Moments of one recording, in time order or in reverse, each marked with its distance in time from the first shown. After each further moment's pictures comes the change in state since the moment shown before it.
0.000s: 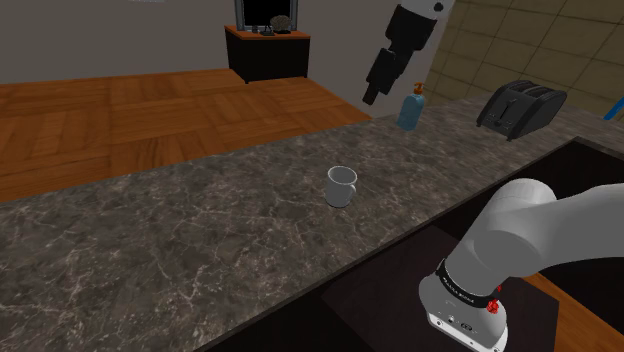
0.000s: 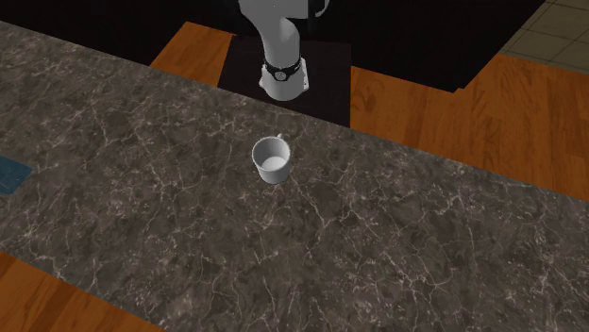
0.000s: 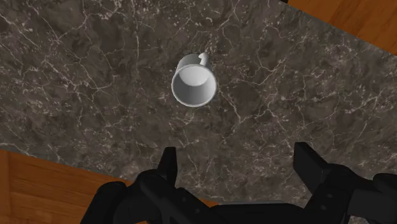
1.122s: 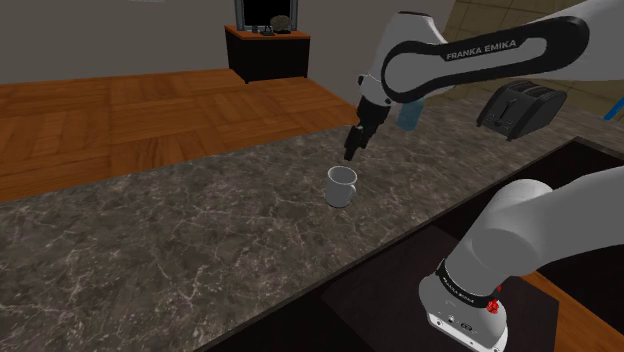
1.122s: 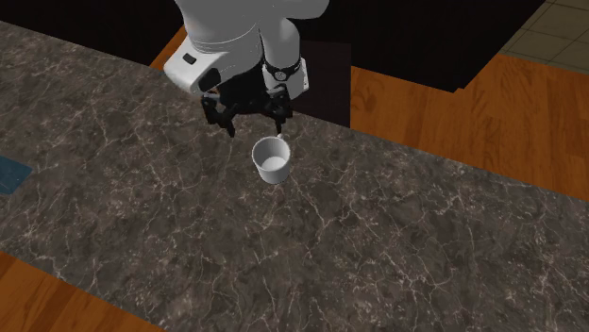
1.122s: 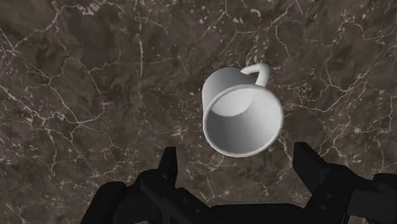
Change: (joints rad) arm -0.035 0.194 -0.067 -0.338 -0.015 0.447 -0.116
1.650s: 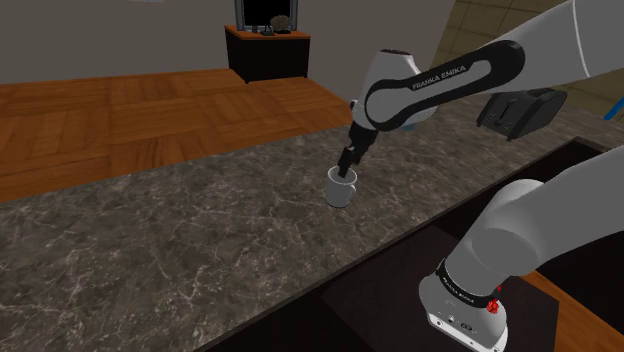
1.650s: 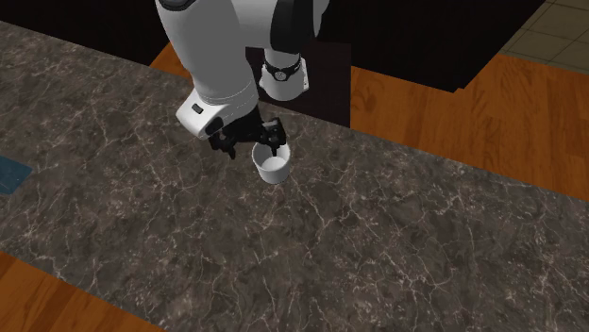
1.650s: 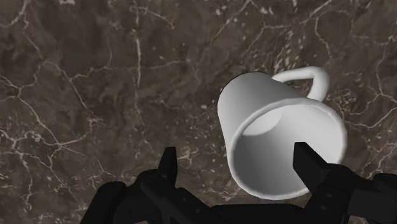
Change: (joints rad) arm -0.005 0.170 -0.021 -0.066 0.009 0.210 -0.043
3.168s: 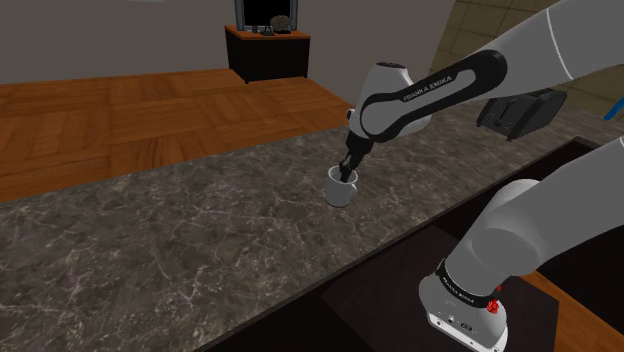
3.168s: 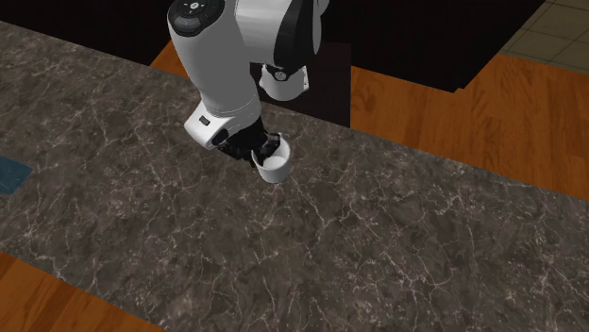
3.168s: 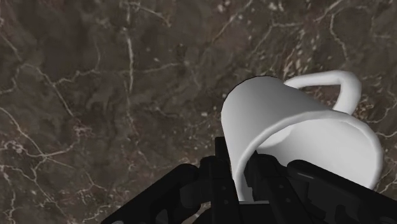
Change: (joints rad) arm 0.008 0.061 0.001 -0.029 0.012 0.090 -0.008
